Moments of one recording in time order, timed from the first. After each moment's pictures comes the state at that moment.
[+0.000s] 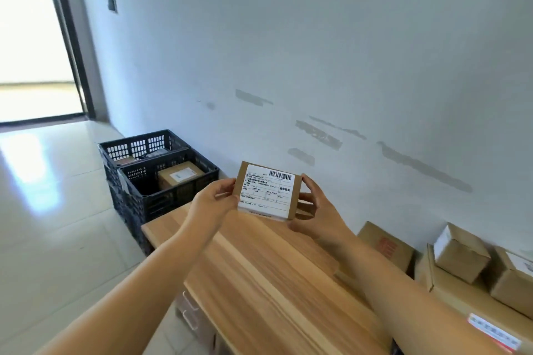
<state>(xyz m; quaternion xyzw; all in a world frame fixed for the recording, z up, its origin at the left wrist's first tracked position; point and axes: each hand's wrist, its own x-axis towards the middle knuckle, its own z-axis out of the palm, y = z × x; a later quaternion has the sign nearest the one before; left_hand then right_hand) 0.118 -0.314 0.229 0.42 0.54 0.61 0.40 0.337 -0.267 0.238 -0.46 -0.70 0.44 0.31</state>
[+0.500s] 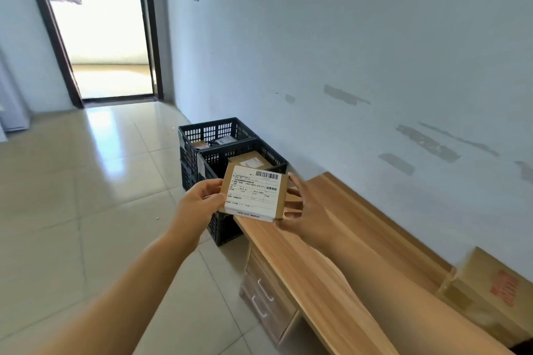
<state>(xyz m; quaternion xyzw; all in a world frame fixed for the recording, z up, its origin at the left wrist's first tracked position) -0.161 -0.409 0.198 0.31 0.61 0.64 0.36 0.038 -0.306 0.199 -0.39 -0.78 0.45 0.22</state>
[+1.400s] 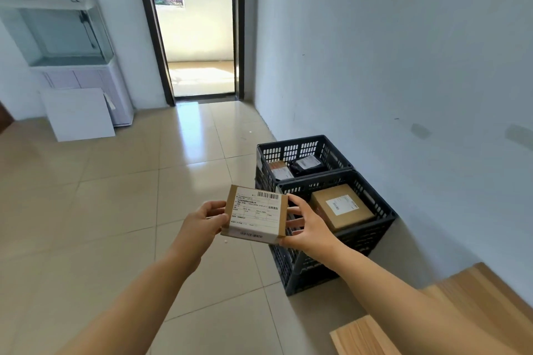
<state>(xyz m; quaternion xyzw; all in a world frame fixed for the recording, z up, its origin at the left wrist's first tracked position) -0.493 -0.233 0.155 0.19 0.70 0.60 0.33 -0.332 -0.063 0.134 -0.26 -0.80 0.53 0.09</state>
